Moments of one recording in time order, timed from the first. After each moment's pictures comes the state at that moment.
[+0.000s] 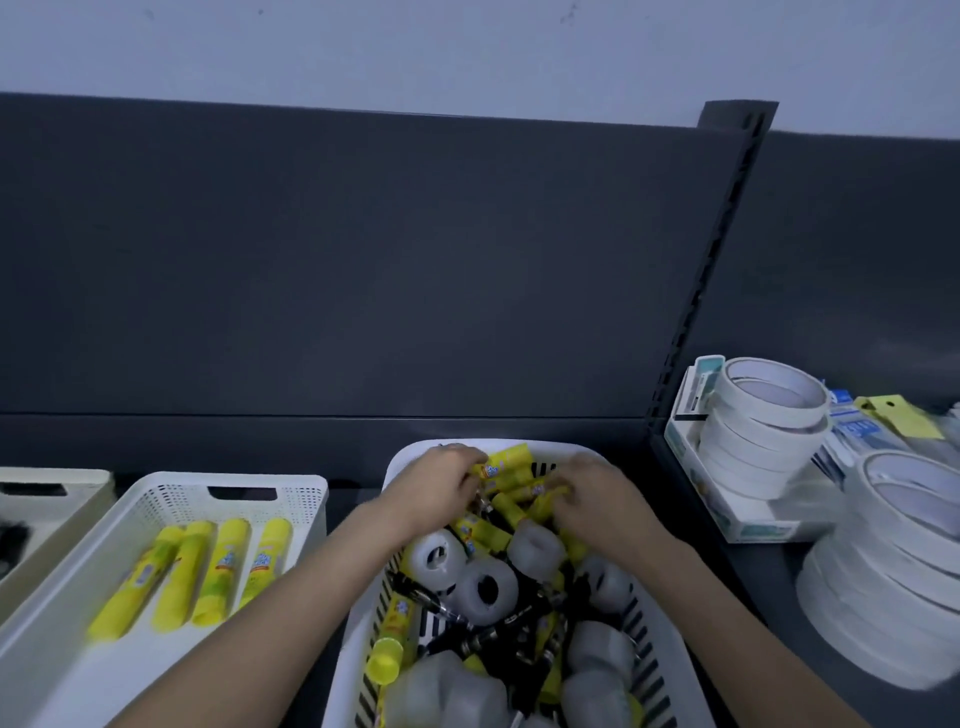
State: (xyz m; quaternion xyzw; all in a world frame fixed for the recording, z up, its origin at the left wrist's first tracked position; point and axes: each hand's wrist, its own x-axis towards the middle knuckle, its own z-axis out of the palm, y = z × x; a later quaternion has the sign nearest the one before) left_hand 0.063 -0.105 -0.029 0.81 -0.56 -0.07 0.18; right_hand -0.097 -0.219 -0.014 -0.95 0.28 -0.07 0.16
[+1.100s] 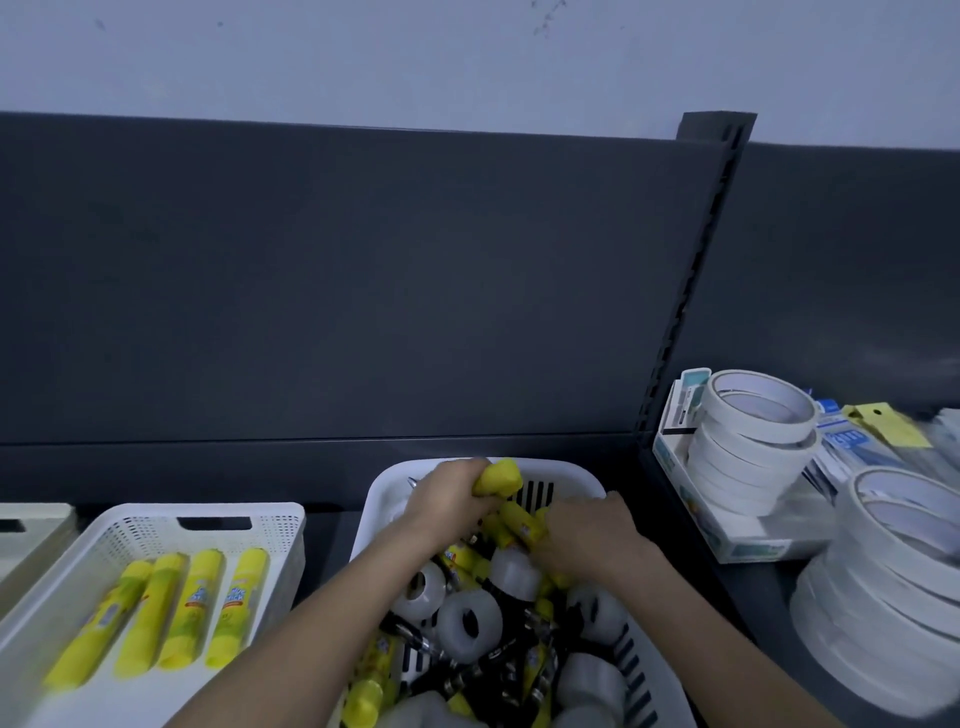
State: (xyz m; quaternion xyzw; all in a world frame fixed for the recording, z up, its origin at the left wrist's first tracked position) left_hand 0.054 -0.143 -0.045 0.82 -0.47 -0.12 0.29; right_hand -0.084 -0.220 -0.012 -0.93 0.31 0.18 0.03
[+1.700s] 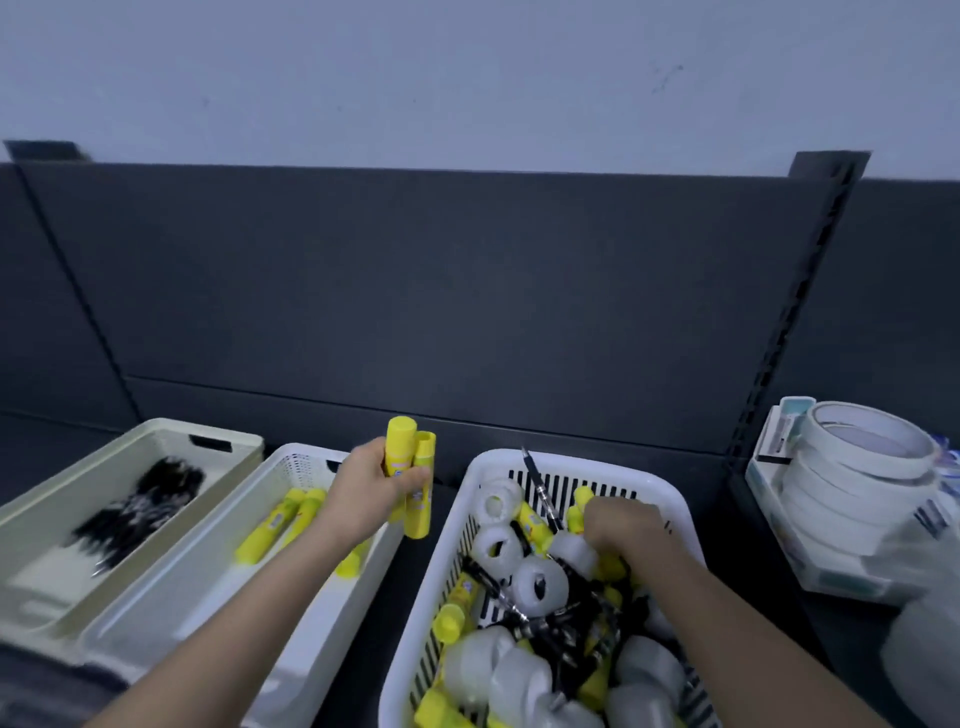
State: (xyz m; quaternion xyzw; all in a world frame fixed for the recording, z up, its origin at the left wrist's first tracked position) left_hand 0.057 0.023 0.006 0.80 -0.25 -0.08 0.54; right_hand -0.050 -0.214 -0.032 -0.93 0.30 0.21 0.04
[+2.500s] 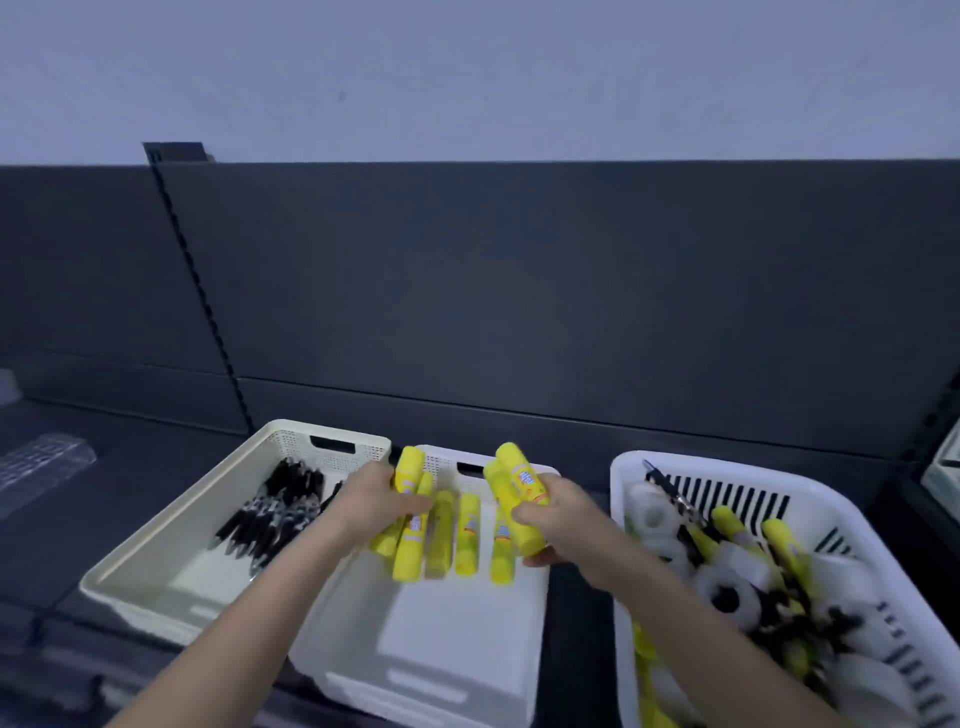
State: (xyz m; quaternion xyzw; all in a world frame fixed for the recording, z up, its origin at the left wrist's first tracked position) left_hand 0.169 0.158 -0.008 0.89 -0.17 -0.18 0.39; right_hand 0.035 -0.004 0.000 -0.76 0.22 0.00 0.62
